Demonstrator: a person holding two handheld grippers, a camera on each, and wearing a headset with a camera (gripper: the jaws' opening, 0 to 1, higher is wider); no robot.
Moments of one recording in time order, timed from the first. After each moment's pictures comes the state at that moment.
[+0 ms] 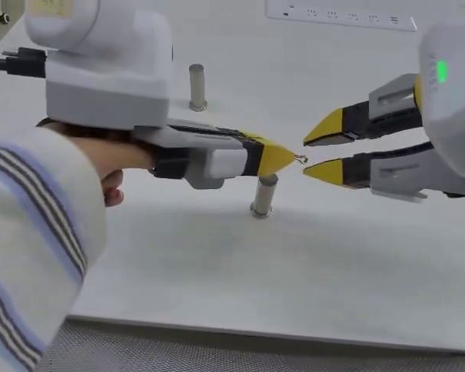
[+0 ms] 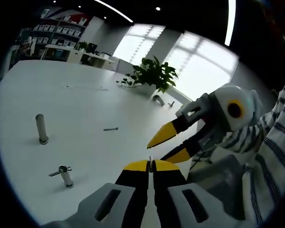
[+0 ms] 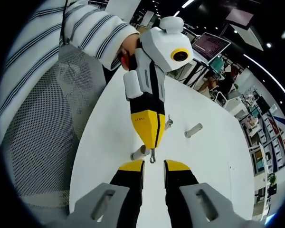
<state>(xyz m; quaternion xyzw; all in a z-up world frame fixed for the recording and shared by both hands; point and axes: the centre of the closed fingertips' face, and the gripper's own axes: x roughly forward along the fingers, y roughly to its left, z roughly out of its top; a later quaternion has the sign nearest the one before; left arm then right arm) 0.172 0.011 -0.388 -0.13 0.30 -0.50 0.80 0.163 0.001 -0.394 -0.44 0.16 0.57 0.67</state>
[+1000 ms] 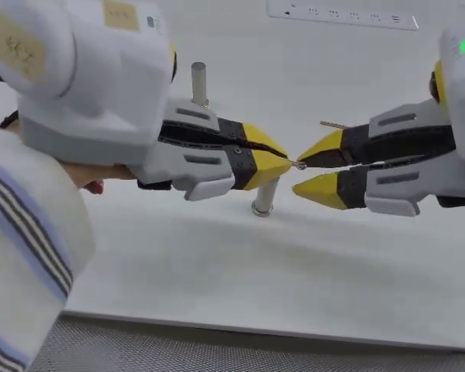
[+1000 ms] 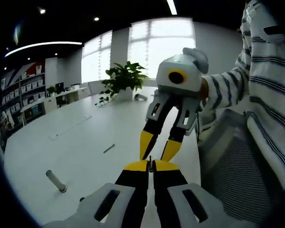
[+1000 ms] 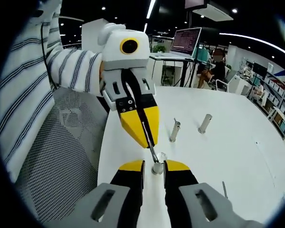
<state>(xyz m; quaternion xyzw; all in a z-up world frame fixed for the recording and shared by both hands) 0.146 0.008 -0.377 0.11 0.16 -0.58 0.79 0.148 0.010 -0.400 -0.25 0.22 0.61 0.72</state>
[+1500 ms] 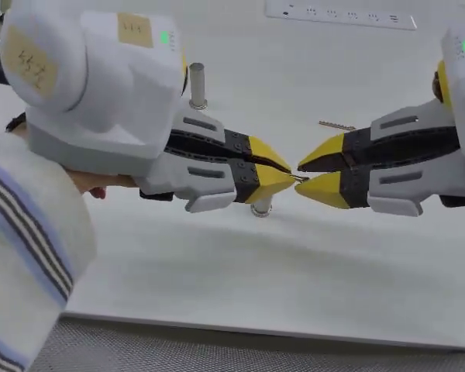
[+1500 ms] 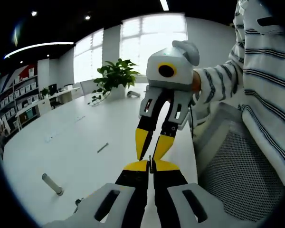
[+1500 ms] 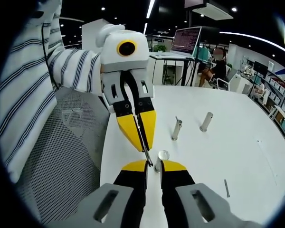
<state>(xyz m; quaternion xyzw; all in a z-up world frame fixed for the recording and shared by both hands) 0.139 0.003 -0.384 0.12 0.16 -0.61 0.77 0.147 0.004 -0.405 -0.24 0.23 0.61 0.72</state>
